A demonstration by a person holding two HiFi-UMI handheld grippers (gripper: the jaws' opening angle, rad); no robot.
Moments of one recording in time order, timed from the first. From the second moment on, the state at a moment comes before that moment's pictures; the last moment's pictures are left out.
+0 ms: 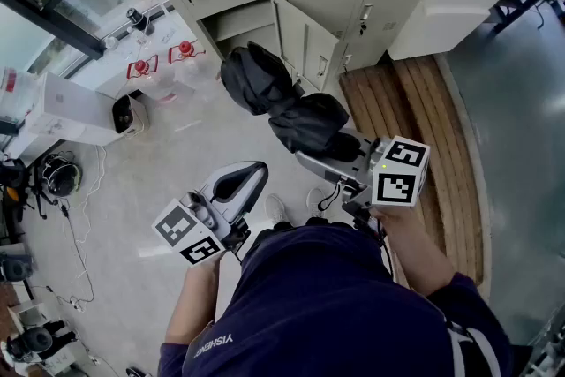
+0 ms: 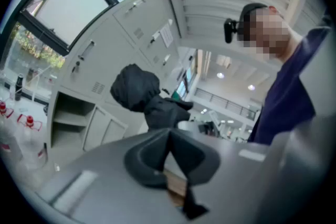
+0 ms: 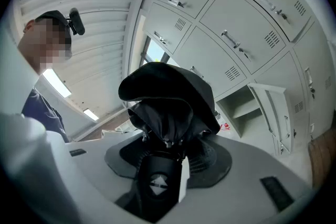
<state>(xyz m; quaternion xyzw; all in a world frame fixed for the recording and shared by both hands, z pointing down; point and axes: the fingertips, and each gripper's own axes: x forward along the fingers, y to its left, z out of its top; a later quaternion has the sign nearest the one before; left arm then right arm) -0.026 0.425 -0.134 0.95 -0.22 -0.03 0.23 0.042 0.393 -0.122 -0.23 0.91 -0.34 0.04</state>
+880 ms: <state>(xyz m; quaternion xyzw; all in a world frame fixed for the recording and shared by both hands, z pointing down) 0.003 0.427 -0.120 0.93 -0.26 -0.04 0.24 0.105 0.379 -0.095 -0.25 0.91 -0.33 -0.01</state>
